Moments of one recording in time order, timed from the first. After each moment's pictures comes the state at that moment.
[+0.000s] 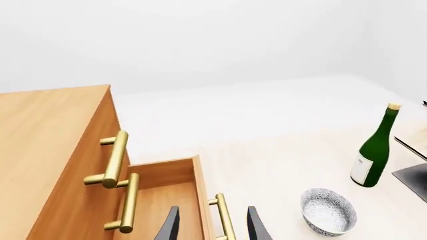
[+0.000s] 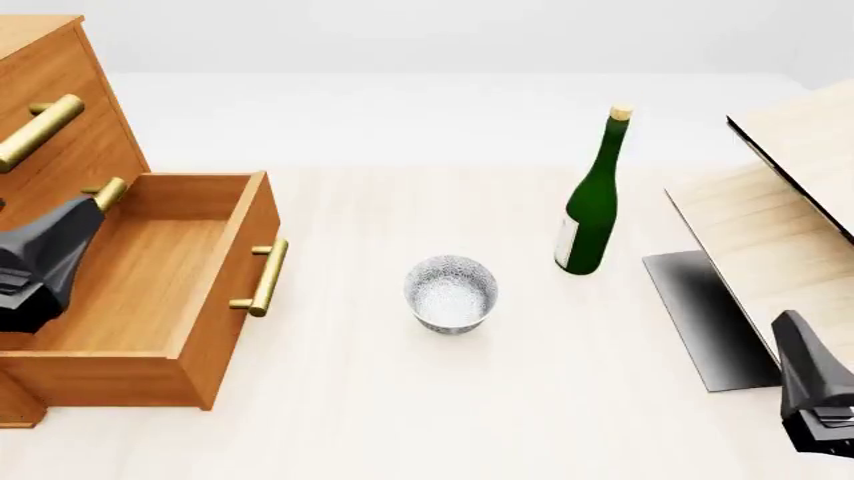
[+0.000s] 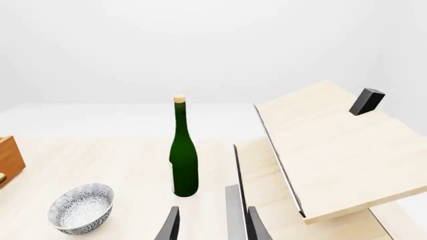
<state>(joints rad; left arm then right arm) -0.18 0.41 -0.40 0.10 0.02 0.00 0.02 -0.01 -0.01 0.00</state>
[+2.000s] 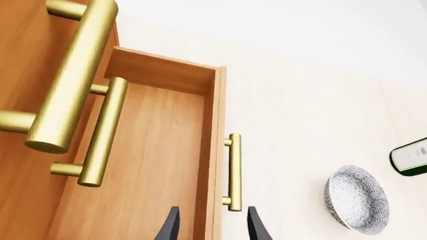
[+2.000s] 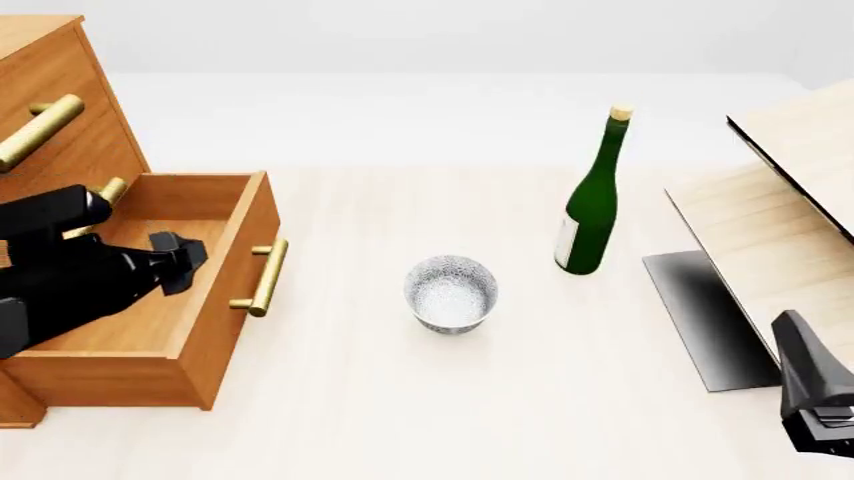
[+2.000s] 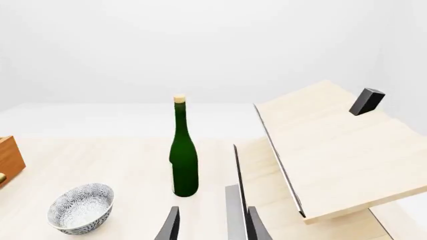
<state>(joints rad) -0.11 1.07 -0.47 0.04 -0.29 0.00 0.02 -0.01 -0.01 0.00</state>
